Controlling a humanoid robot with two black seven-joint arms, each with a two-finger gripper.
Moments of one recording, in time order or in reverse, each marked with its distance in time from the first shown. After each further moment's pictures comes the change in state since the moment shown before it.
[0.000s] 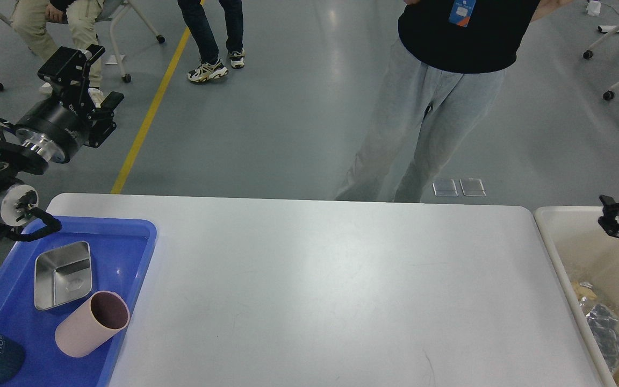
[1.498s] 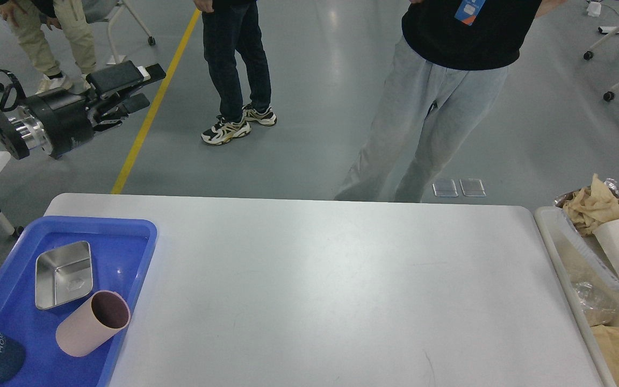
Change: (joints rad) left arm -0.259 0.226 0.342 -0.212 0.398 -0.135 0.008; right arm 0.063 -0.290 -0.749 0.081 -0.144 0.340 -0.003
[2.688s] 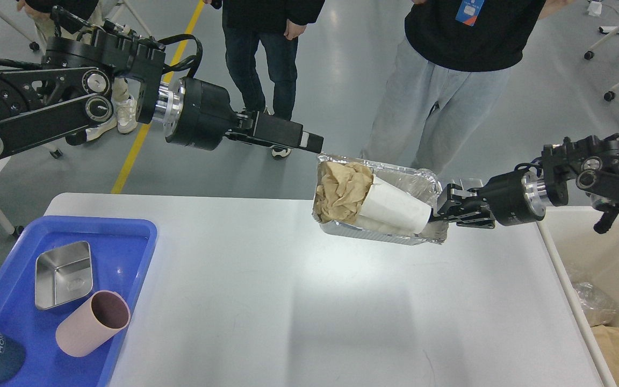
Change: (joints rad) left arm -0.528 -0.307 0.370 -0.063 0.203 -0.355 -0.036; right arm 0.606 0.354 -0.020 0.214 -0.670 0.423 0.019
